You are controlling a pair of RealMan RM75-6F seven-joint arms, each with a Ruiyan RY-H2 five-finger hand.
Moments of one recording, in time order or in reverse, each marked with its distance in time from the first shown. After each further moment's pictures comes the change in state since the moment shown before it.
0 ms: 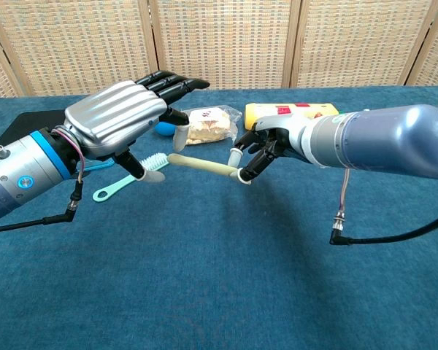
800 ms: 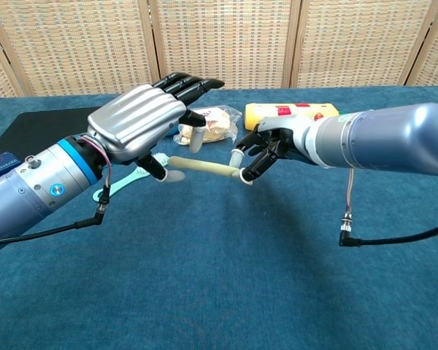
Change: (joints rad) left arm -0.042 -0.115 0.004 0.108 -0.048 0.036 -0.001; right arm -0.007 0.022 -0.014 0.005 -0.035 -0.047 0.073
